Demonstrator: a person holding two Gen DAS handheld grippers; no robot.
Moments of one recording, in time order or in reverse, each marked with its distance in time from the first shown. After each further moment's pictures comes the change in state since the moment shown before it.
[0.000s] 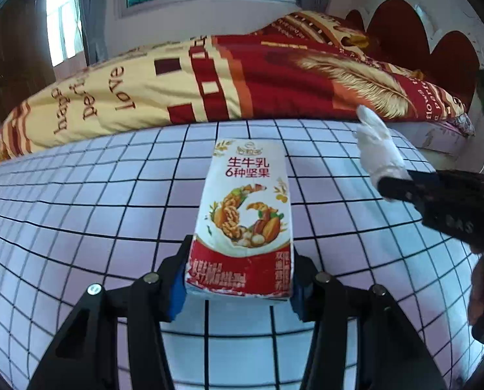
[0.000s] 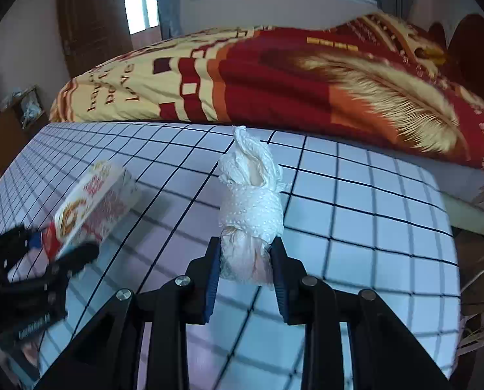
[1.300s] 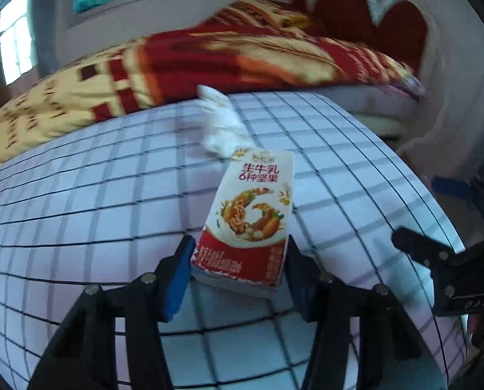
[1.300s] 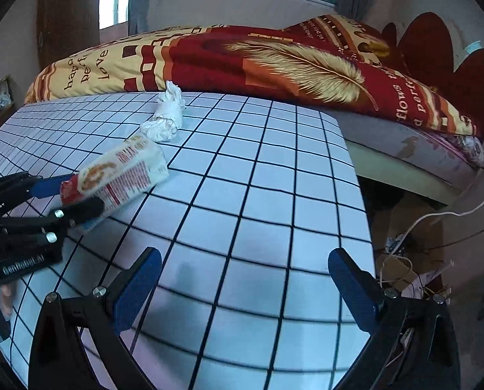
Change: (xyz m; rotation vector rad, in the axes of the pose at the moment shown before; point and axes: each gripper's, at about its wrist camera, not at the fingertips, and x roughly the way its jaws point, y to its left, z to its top) left arm -0.011 -0.075 -0.026 0.096 0.021 -0.153; right arm -0.081 -0.045 -0.104 0.031 0.008 -0.202
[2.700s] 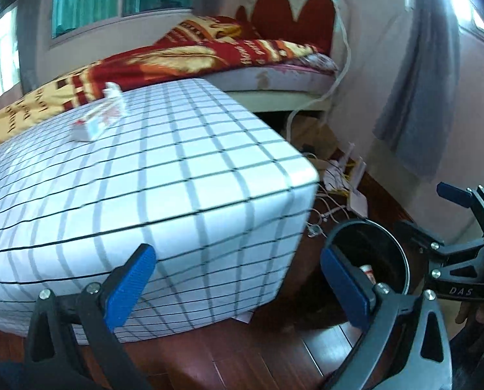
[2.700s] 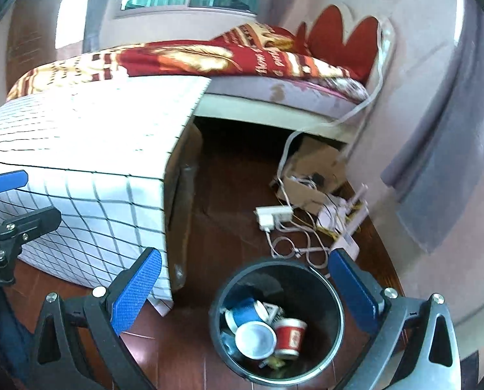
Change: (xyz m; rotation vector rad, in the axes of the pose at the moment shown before) left arm -0.153 -0.193 -0.178 0.072 -0.057 -0.109; right arm -0.218 -0.090 -0.275 0.108 -0.086 -0.248
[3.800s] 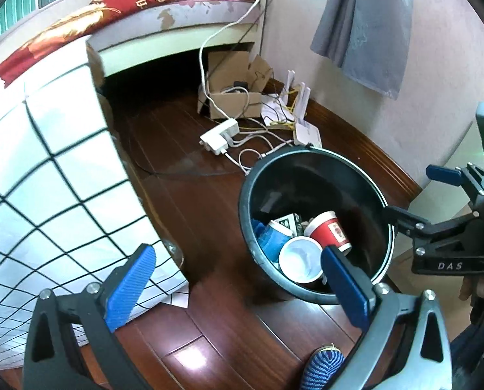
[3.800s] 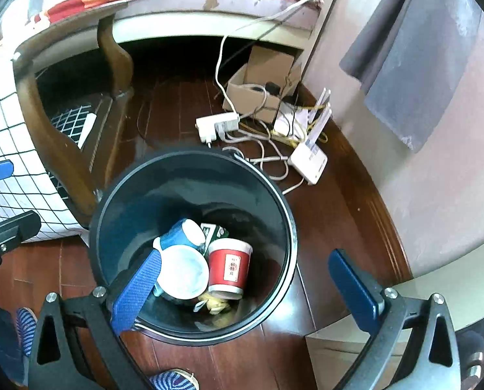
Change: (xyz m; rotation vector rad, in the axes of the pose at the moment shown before) left arm 0.100 -0.137 -0.046 0.215 0.214 -0.180; right arm 0.070 -0.116 -0.118 0.138 0.300 -0.122
